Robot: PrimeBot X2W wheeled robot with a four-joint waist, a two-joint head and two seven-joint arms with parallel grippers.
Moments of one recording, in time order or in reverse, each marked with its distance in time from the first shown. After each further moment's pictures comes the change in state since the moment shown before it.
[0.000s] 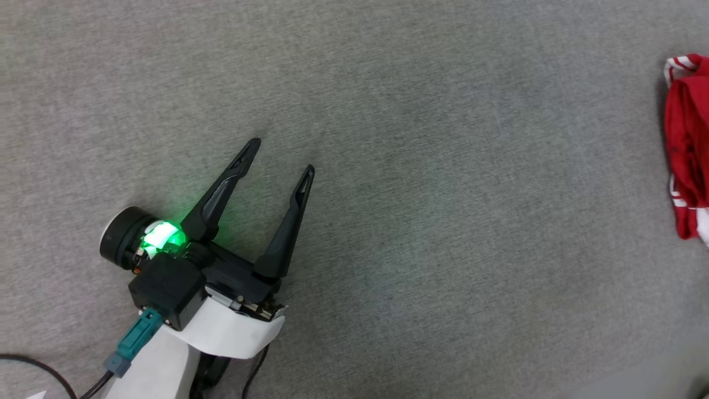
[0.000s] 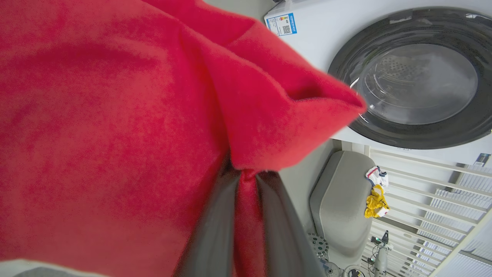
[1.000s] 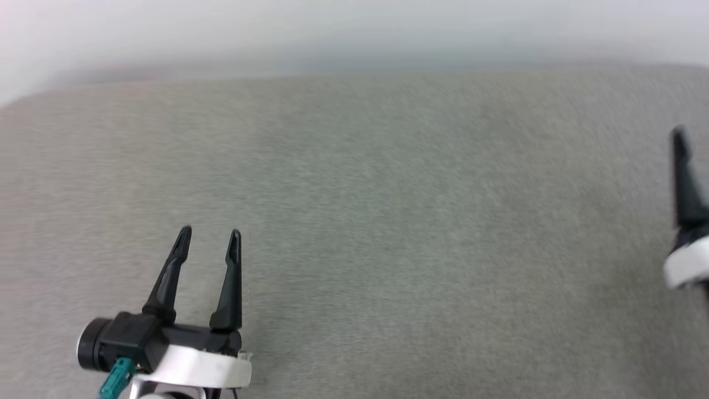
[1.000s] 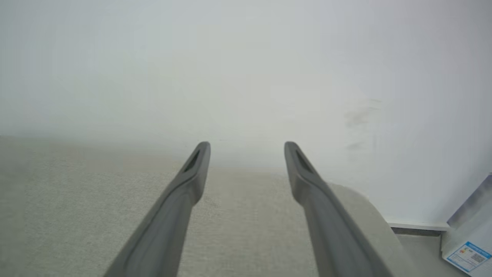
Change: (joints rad) left arm 0.244 -0.203 0.258 0.098 0.037 0.003 0.002; right arm 0.403 0.457 -0.374 -0.637 0.164 -0.001 -0.235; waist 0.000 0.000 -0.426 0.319
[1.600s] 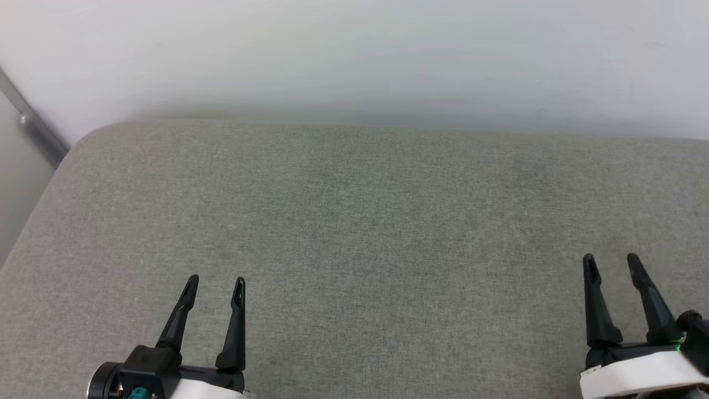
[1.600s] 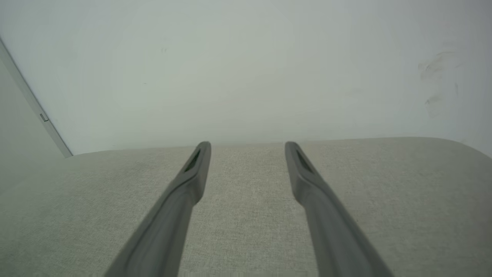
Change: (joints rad) left arm 0.101 -0.022 0.017 0.069 0.041 -0.001 0.000; right arm 0.365 0.264 0.049 -0.079 0.023 0.000 -0.161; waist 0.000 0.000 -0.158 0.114
